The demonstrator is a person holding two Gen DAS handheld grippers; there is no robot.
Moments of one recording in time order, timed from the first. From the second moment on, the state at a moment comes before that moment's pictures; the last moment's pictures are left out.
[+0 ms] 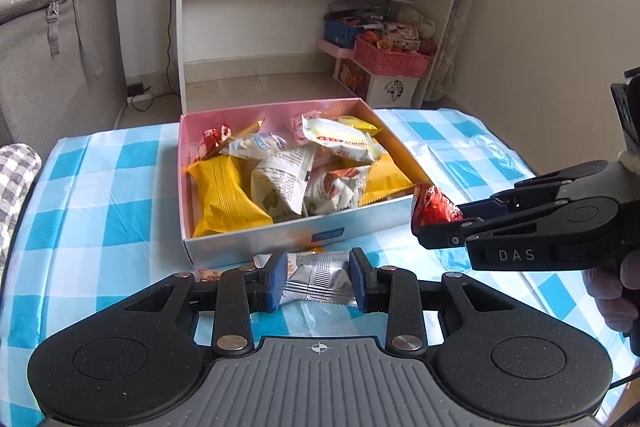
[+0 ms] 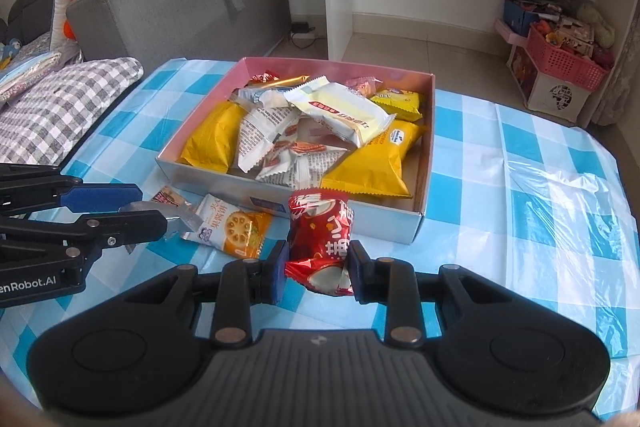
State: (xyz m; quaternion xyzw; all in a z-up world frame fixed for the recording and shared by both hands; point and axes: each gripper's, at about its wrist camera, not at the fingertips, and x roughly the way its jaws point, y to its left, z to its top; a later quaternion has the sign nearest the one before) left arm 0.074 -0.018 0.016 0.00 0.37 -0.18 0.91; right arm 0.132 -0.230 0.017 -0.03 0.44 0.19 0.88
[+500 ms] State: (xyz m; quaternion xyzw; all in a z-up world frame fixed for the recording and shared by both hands) left arm 0.136 -0.006 0.038 -0.06 0.33 -0.15 0.93; right arm 0.186 -0.217 0.040 0.01 0.42 0.20 0.89
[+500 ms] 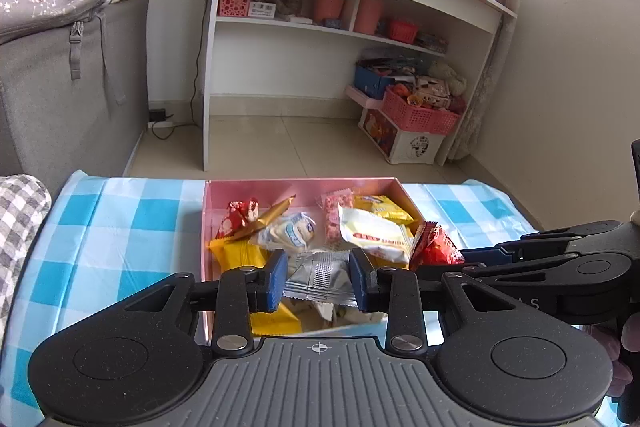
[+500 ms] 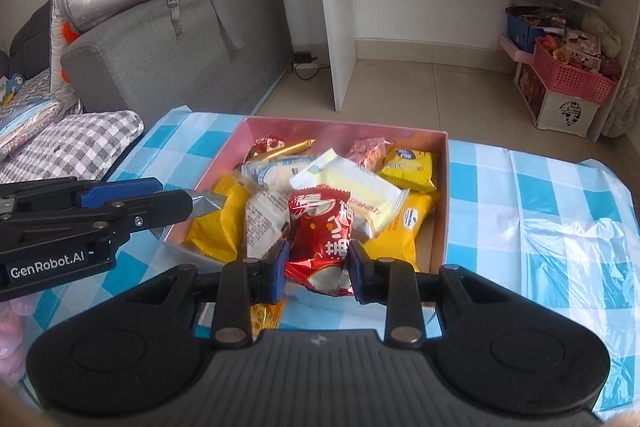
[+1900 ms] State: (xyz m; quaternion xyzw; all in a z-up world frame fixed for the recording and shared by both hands) left arm 0.172 0.004 0.018 -0.06 0.39 -0.11 0.91; right arm 0.211 -0.222 0.051 -0.01 0.42 0.14 0.90
